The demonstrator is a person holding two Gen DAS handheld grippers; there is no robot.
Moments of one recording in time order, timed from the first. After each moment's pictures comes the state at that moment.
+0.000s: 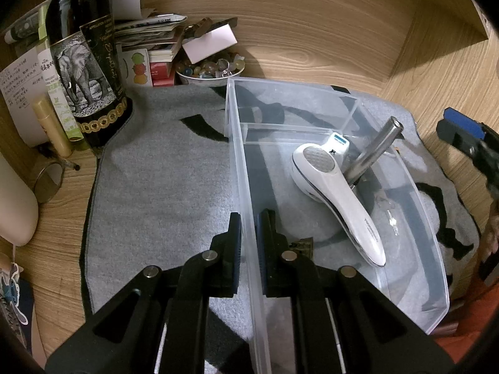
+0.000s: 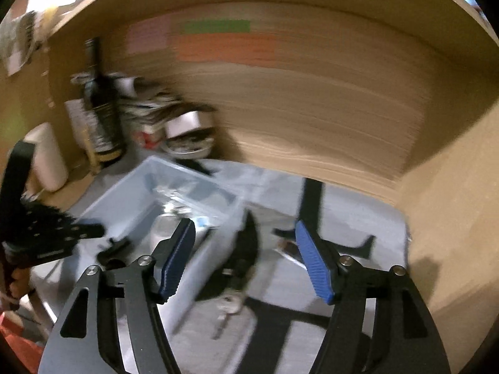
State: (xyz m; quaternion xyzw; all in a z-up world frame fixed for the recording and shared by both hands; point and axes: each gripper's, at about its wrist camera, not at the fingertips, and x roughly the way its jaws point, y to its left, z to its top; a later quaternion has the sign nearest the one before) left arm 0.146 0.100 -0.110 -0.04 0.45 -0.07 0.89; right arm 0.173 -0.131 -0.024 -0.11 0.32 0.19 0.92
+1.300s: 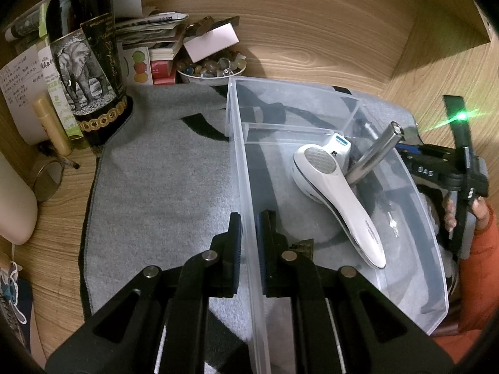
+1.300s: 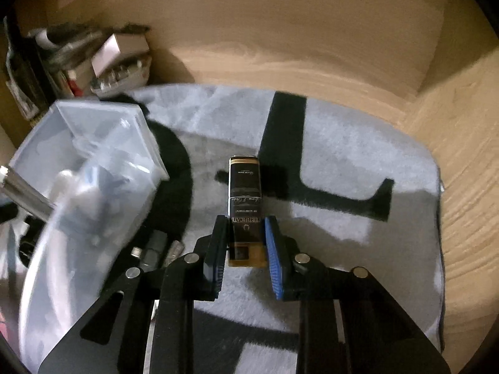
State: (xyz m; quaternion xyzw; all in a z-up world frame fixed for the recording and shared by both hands) left arm 0.147 0.101 -0.112 -0.05 0.45 -0.06 0.89; right arm 0.239 -0.157 -0.101 -0.10 0.45 0.17 0.87
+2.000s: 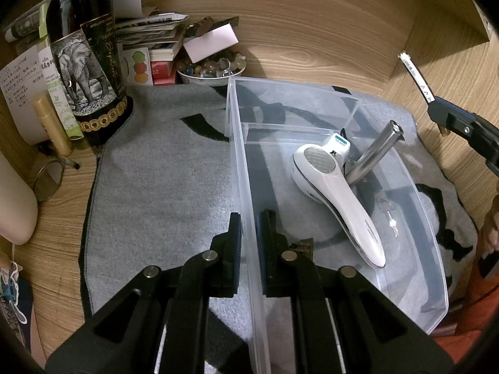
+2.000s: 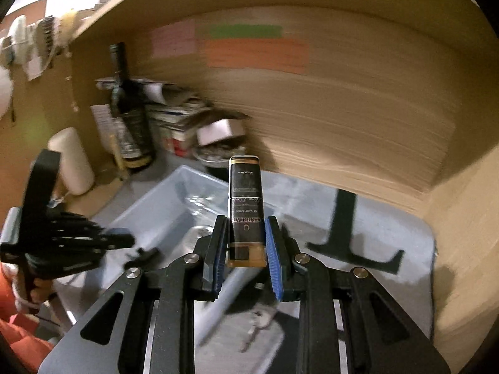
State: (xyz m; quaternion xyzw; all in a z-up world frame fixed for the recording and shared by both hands) left arm 0.148 0.101 -0.112 -0.05 0.45 -0.06 0.89; right arm 0.164 -0.093 -0.017 -0.11 0.32 0.30 0.89
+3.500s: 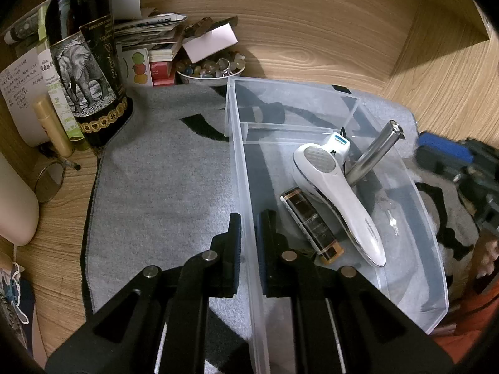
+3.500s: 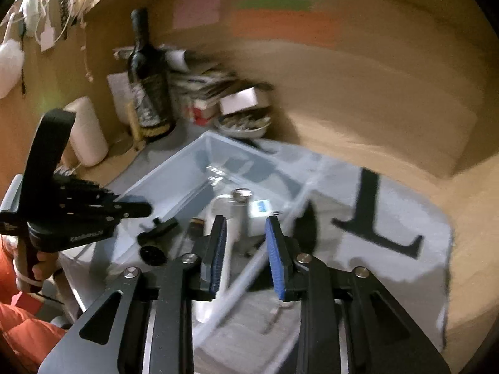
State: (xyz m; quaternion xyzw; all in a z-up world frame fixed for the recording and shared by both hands) left arm 0.146 0.099 -0.111 -0.05 0.45 -0.06 0.89; right arm 0.153 -0.096 -0.031 -0.13 0.35 0.28 0.88
